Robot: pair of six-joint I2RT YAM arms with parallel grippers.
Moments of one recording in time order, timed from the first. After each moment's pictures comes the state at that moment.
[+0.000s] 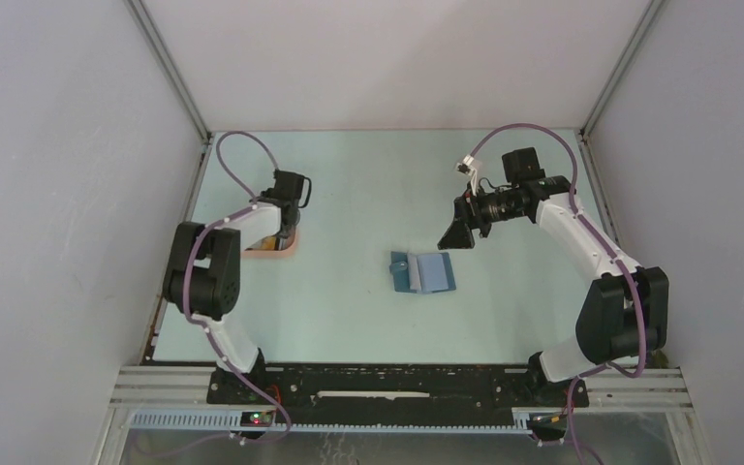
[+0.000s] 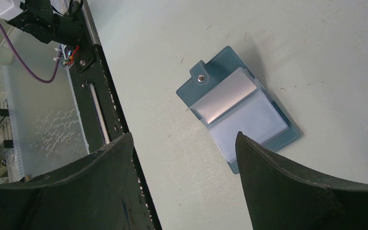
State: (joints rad) left arm -0.21 1.80 1.07 -0.33 -0.63 0.05; right arm 0.19 1.51 1.23 -0.77 -0.97 -0.36
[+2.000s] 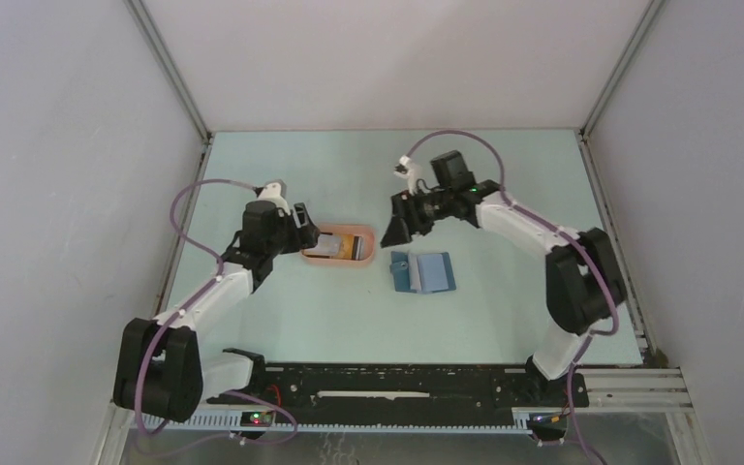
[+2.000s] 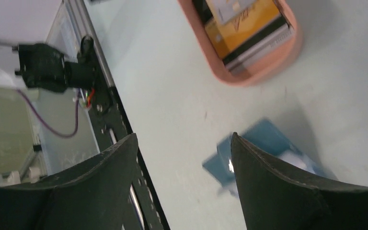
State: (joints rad) left arm -0.22 1.19 0.64 -0.01 0.05 -0.36; right arm 0.46 1.68 1.25 -0.40 -0.84 0.07
